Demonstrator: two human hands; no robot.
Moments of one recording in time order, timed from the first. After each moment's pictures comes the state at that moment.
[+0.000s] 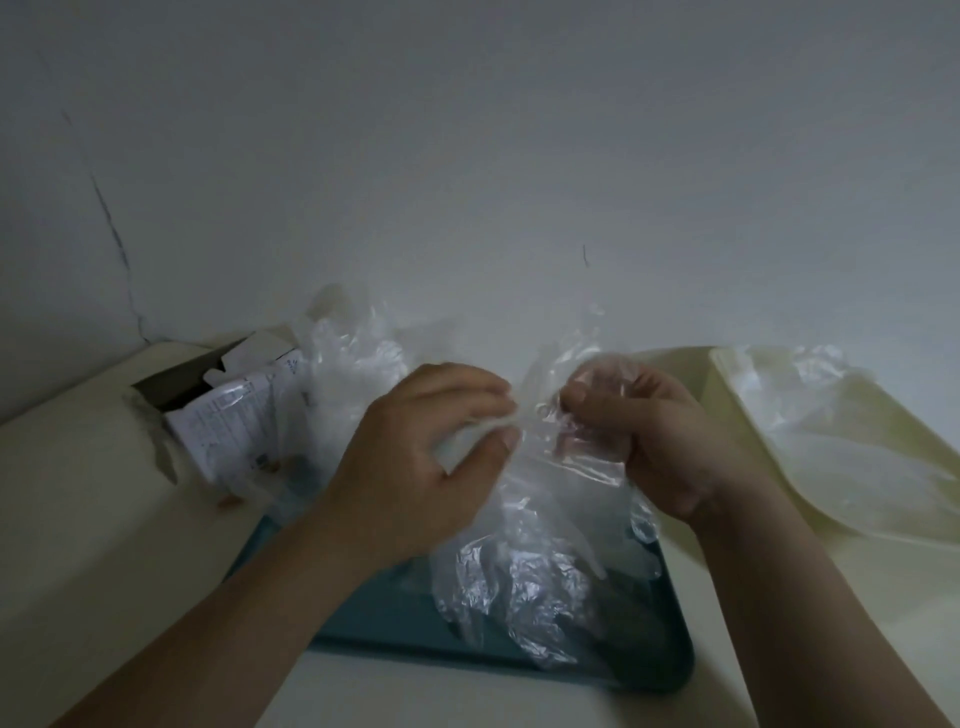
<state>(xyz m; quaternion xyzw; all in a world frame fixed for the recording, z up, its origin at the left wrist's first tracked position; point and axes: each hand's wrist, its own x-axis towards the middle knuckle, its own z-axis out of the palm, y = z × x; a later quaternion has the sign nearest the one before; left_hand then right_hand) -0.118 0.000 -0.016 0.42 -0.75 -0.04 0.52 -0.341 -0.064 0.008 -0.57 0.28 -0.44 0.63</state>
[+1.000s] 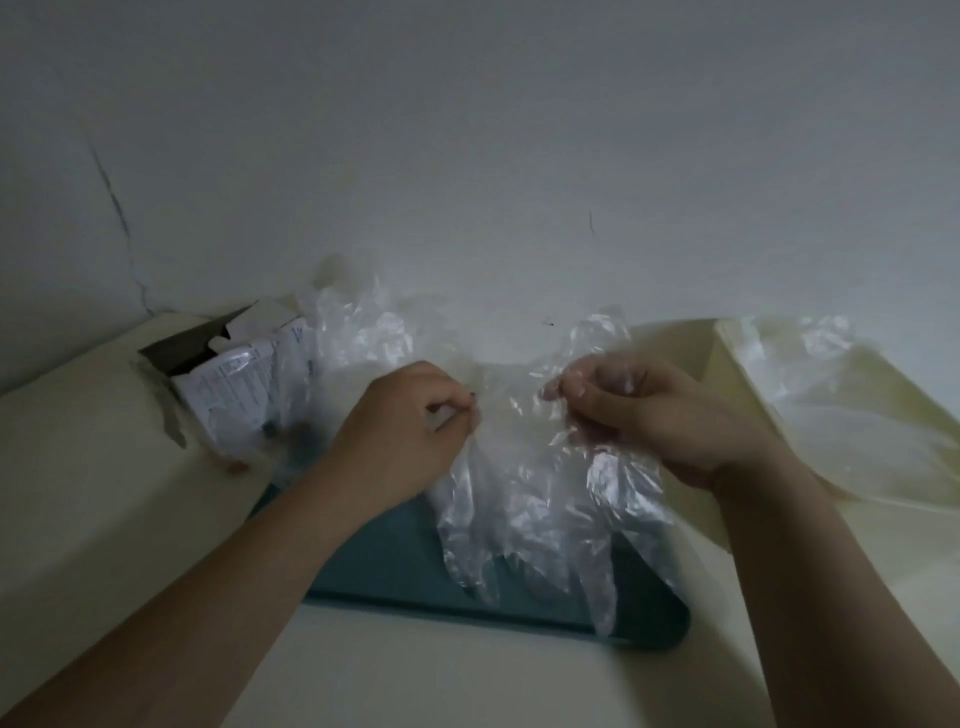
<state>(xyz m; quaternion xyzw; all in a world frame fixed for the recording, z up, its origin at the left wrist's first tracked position) -0.098 -0.024 -0.045 0.57 -0.70 -0.15 0.41 -0.353 -0.062 0.005 -0.72 0.35 -0.32 0.51</state>
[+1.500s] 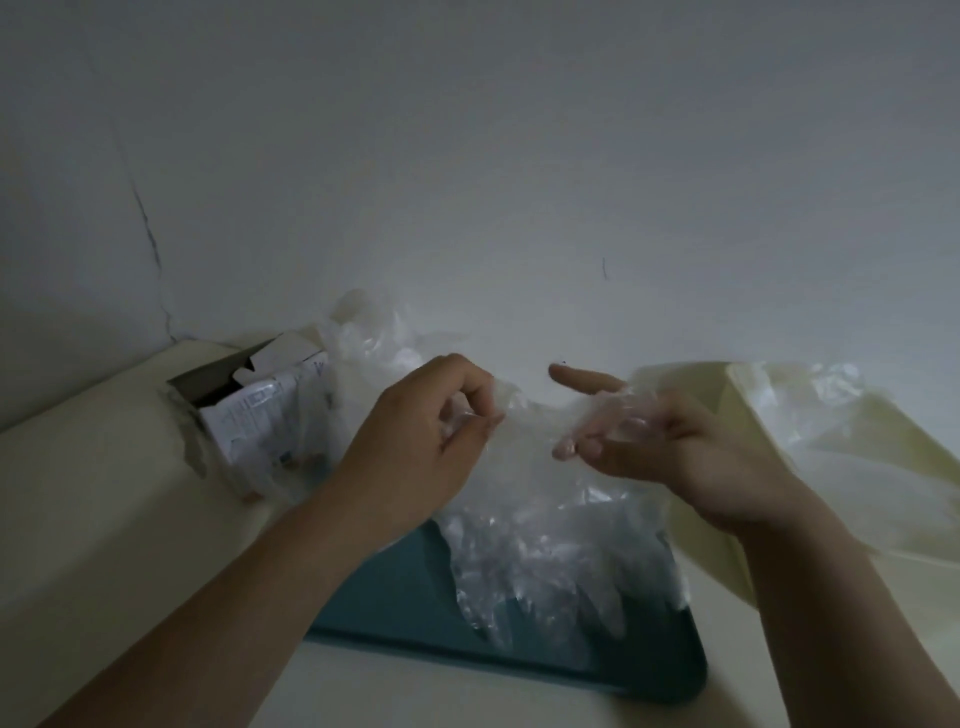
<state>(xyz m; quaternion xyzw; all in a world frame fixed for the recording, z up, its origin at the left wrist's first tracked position) -0.101 -0.005 -0.011 0.50 -0.69 -0.16 0.50 -0.349 -0.049 0.023 -0.79 0.31 -0.31 0.42</state>
